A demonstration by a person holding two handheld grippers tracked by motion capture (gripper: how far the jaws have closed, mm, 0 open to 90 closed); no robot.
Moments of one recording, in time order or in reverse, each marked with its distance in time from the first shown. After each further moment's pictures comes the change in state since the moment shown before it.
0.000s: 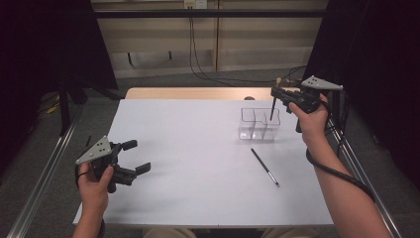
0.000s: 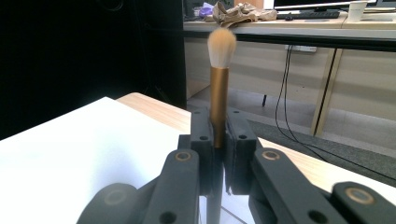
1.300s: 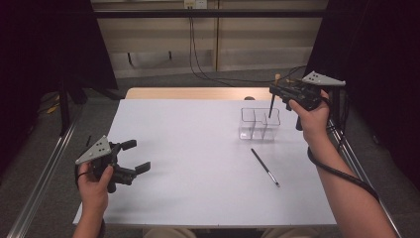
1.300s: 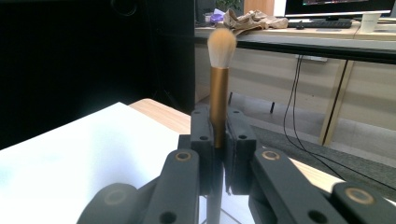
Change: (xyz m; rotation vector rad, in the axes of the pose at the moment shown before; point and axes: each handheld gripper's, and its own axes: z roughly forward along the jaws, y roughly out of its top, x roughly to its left) left arm 0.001 0.000 0.000 -0.008 0.014 -0.001; right arm 0.014 0.019 -0.006 -0.012 0.036 -0.023
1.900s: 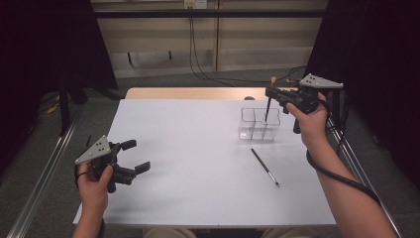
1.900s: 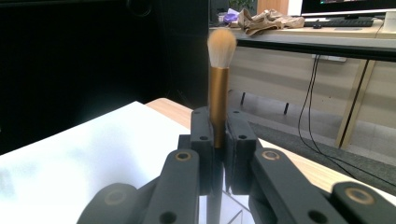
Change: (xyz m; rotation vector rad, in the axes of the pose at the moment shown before) left arm 0.000 0.000 0.000 0.001 0.004 -0.007; right arm 0.014 0.000 -0.001 -0.004 0.053 0.000
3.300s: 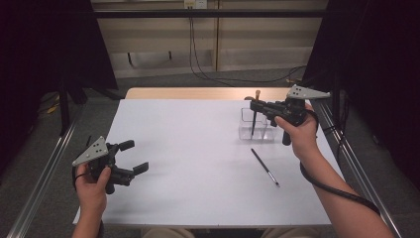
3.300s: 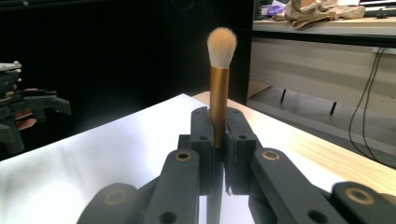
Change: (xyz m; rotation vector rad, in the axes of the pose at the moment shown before) left arm -0.002 0.001 -0.006 -0.002 0.017 -0.002; right arm 0.046 -0.010 0.005 0.020 0.158 0.006
